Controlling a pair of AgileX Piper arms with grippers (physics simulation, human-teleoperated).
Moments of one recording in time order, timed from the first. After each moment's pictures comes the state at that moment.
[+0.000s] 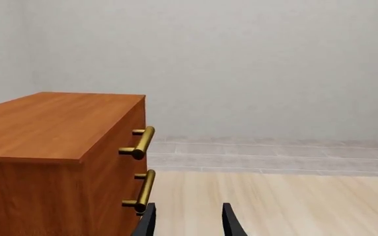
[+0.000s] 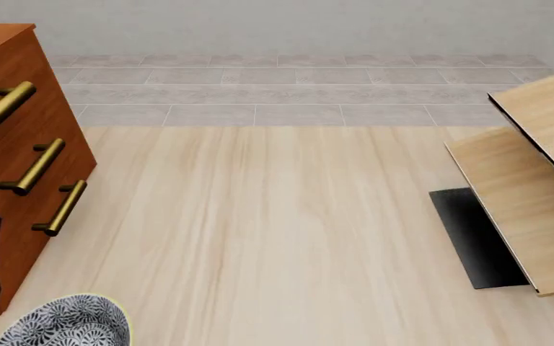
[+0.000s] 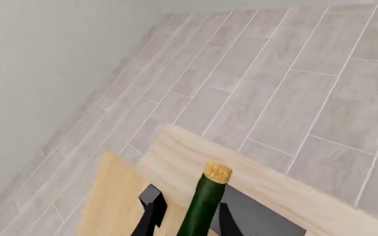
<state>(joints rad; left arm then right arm) 0.02 0.00 -0.10 -0.05 -0.03 -0.71 1.28 -0.97 0.11 0.49</state>
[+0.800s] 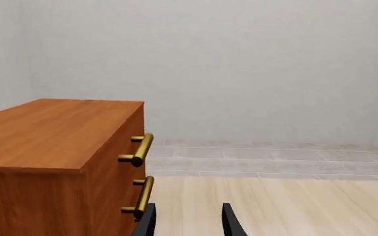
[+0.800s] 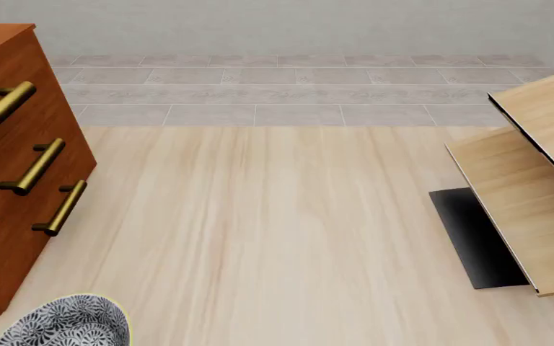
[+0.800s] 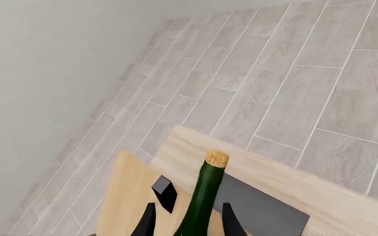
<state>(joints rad) 0.01 0.00 -0.14 -0.02 -0.03 -0.71 1.17 -0.99 0.22 0.56</state>
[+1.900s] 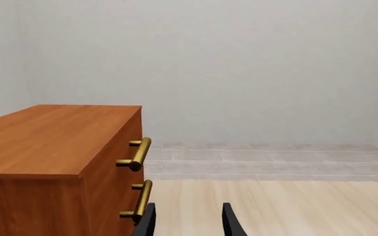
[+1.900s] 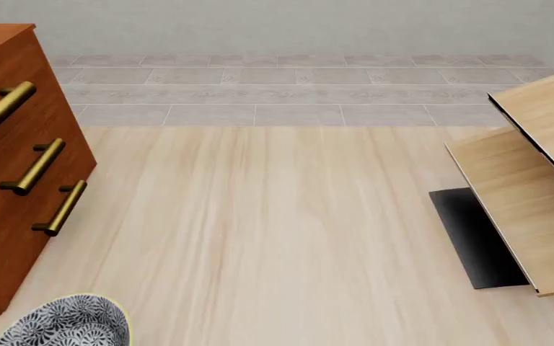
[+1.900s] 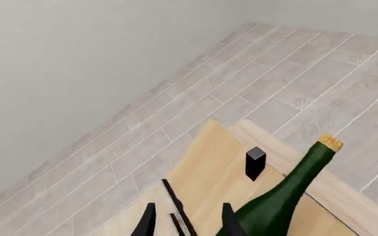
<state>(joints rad) -0.01 0.00 -0.15 -0.02 -0.02 -0.42 0.95 -0.95 0.25 0.44</state>
